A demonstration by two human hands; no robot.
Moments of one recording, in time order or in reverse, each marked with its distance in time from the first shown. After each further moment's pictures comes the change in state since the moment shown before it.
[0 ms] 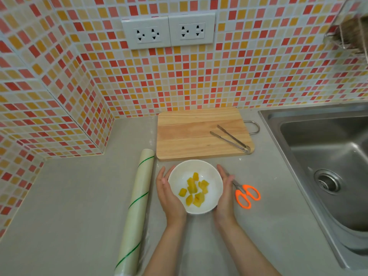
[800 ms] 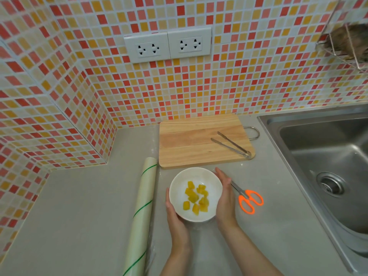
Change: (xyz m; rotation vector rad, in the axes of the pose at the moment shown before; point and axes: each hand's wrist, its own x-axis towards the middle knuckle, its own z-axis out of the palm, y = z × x) left_hand -0.026 -0.006 -0.020 -0.116 -0.174 -0.280; right_hand 0.000 -0.005 0.009 -0.119 0.092 -0.070
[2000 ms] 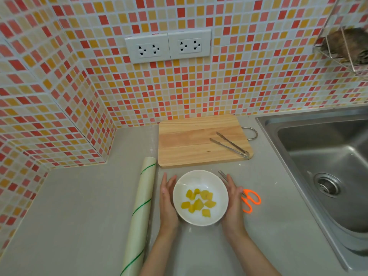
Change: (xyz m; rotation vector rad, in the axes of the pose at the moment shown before) left_hand 0.035 0.015 -0.011 0.174 -0.048 0.157; right_hand -0.007 0.012 -0.031 0.119 -0.063 0.089
